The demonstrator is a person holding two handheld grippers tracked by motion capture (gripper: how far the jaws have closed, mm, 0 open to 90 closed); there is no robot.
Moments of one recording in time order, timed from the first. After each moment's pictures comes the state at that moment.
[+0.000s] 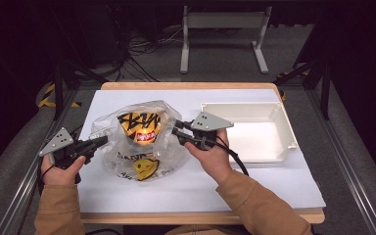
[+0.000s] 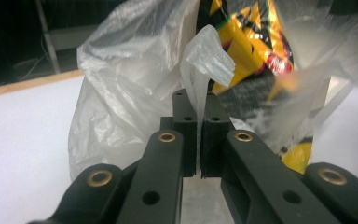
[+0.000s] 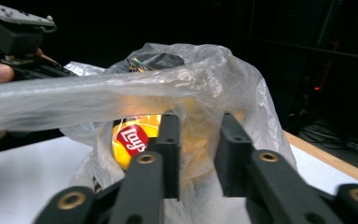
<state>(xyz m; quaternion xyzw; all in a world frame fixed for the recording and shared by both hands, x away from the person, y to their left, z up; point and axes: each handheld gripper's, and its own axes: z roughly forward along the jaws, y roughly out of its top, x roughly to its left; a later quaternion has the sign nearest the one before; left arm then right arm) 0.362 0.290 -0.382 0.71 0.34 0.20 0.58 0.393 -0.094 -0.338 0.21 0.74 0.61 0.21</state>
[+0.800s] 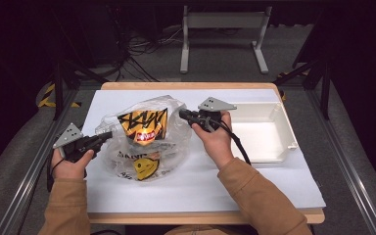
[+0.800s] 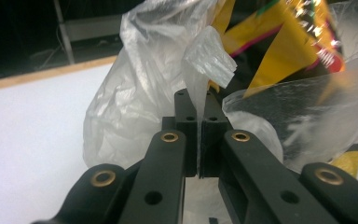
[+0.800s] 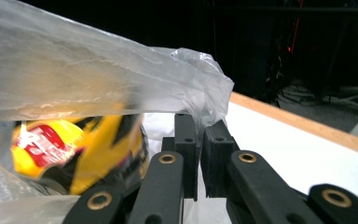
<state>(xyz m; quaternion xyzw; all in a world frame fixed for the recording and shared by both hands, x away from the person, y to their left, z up) 0.386 0.279 -0.398 0.73 0.37 0.21 0.53 0.446 -0.112 -0.350 0.30 0.74 0.57 0.20</state>
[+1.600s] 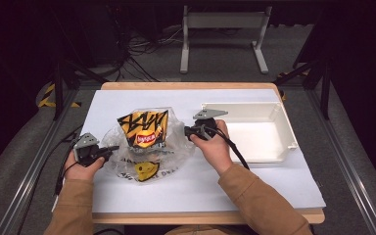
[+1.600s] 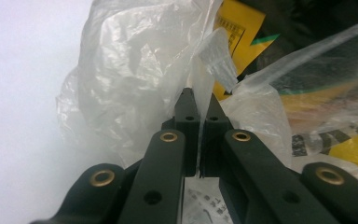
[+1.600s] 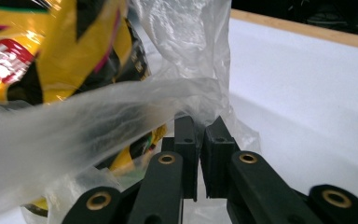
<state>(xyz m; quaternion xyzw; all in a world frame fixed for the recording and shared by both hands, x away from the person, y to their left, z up) 0.396 0.269 -0.438 0.78 0.42 0.15 0.44 0.443 -0.108 -0.385 0.35 0.79 0.48 0.12</state>
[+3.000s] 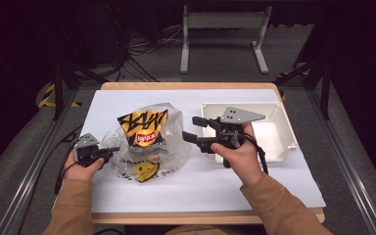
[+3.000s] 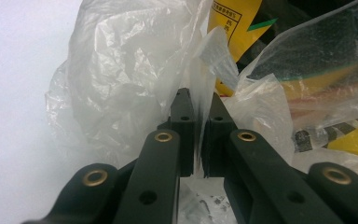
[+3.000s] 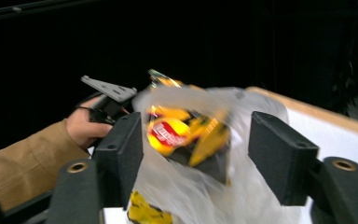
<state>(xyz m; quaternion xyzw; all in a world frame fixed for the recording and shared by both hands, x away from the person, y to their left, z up) 0.395 0.271 -0.438 0.79 0.41 0.13 0.44 0.377 -0.148 -0.309 0.24 0.74 0.62 0.11</state>
